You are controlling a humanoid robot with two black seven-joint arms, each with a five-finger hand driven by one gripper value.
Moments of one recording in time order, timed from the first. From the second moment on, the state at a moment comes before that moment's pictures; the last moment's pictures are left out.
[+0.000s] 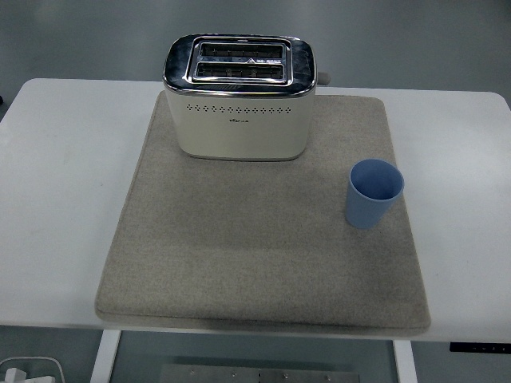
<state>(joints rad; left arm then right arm) 0.00 0.00 -0.03 -0.12 -0.05 -0.02 -0.06 0.85 -0.62 0.81 0.62 -0.45 0.26 0.29</state>
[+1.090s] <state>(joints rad) 0.00 0.00 -0.03 -0.12 -0.05 -0.02 -0.06 1.02 -0.64 0.40 0.63 -0.45 0.36 0.41</state>
